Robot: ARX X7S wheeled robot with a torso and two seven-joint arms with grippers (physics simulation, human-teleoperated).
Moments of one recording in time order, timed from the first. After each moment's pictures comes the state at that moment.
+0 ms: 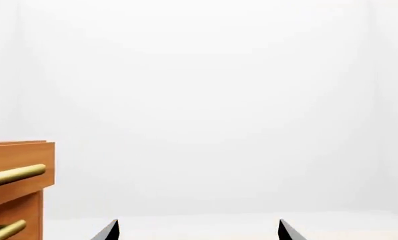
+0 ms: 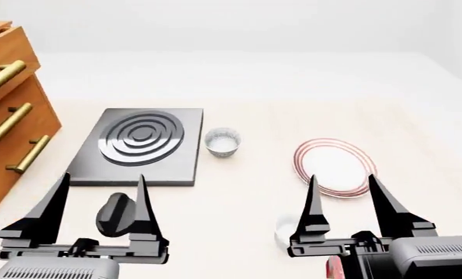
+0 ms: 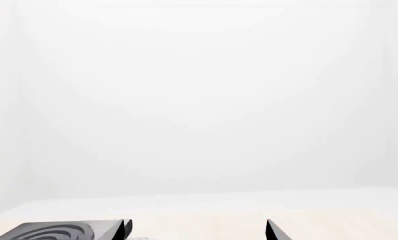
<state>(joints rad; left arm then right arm) 0.22 -0.20 0.09 0.85 -0.10 -0.21 -0.19 -0.17 0.19 -0.06 -0.77 0.23 0.25 0.16</state>
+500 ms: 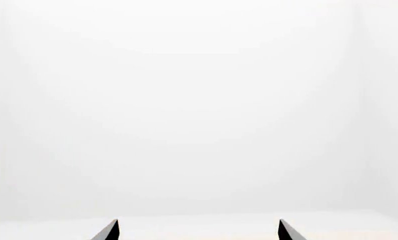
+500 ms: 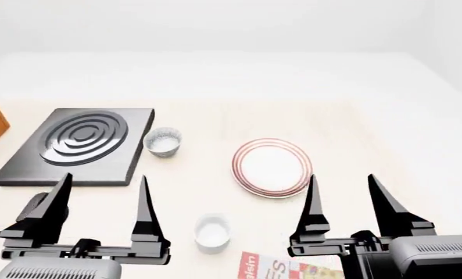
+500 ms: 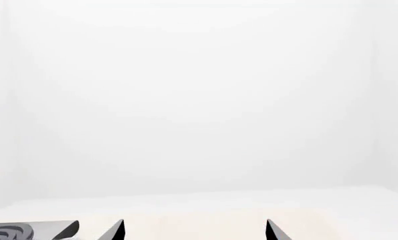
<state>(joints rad) 0.22 -0.22 0.10 0.84 -0.10 -0.20 -0.21 -0.16 0.22 -0.07 -0.77 0.25 0.25 0.18</state>
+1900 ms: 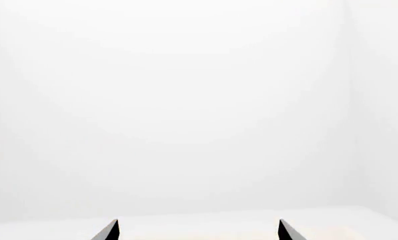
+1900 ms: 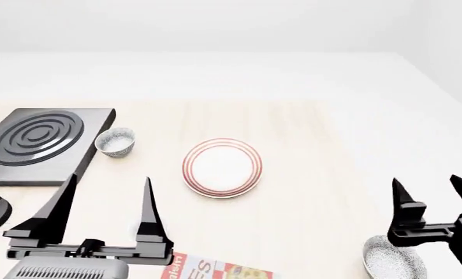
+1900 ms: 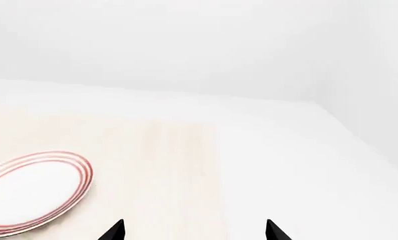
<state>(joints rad) 0.20 -0.28 0.16 0.82 -0.11 -0.18 -0.28 -0.14 0.89 0.48 -0.75 1.14 0.77 0.38</state>
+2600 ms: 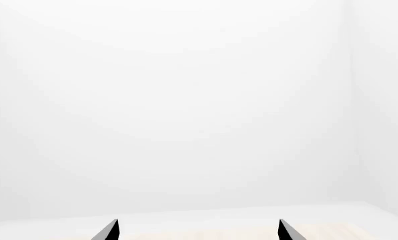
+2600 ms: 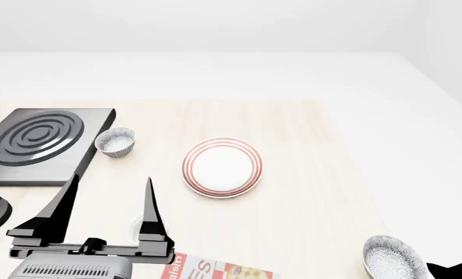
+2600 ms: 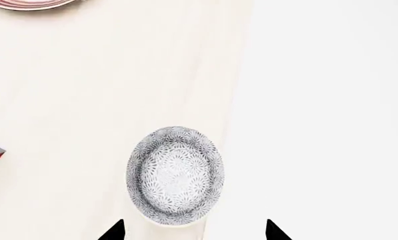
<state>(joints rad) 0.19 -0.30 0.18 0.81 -0.11 -0.19 -0.31 -0.33 1.33 0.83 -0.51 1.64 1.38 0.23</state>
